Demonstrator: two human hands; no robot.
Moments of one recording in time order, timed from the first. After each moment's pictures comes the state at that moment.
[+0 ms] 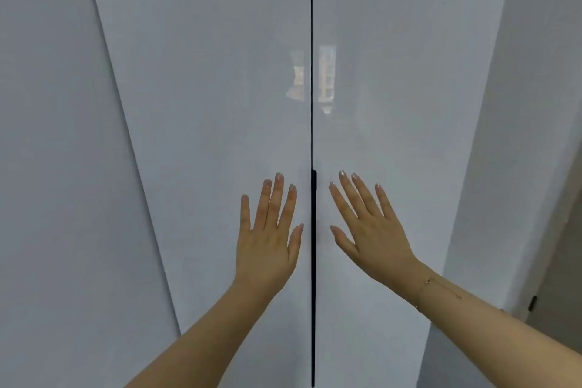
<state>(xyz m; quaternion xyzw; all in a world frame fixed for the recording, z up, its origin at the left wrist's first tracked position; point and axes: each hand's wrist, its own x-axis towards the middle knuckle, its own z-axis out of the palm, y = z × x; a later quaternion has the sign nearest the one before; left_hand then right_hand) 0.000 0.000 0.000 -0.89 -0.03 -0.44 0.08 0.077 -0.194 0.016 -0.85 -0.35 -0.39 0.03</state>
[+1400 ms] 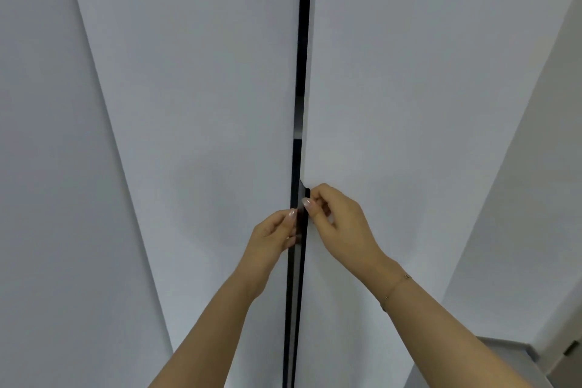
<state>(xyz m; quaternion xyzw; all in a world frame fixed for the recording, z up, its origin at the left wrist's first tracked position) 0.074 -0.078 -0.032 -0.68 -0.07 -0.22 -0.69 0.151 -0.204 0.009 -0.74 -0.47 -0.14 0.46</state>
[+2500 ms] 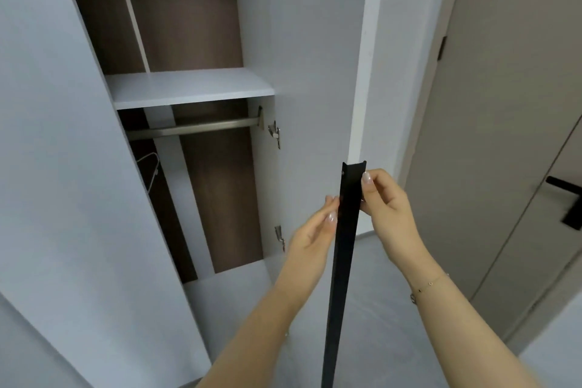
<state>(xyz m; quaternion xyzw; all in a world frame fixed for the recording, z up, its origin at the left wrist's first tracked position) -0.008 -0.413 -0.041 -0.71 0.13 -0.04 -0.69 0.031 -0.552 -0.009 -0.70 -0.16 -0.18 0.67</state>
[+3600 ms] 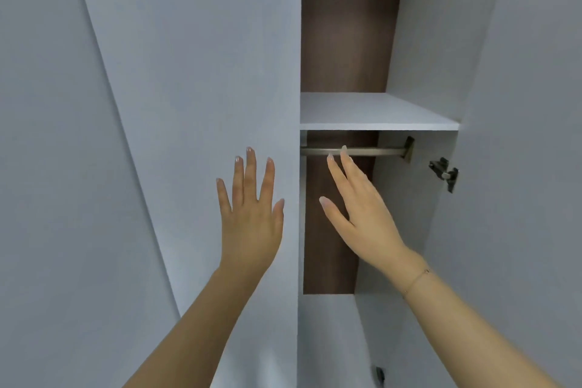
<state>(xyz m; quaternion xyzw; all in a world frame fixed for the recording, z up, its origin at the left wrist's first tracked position) 0.003 -0.045 -0.006 -0.92 -0.17 -0.36 0.01 0.078 -0.227 0.013 -0.84 -0.41 -0.22 0.27</state>
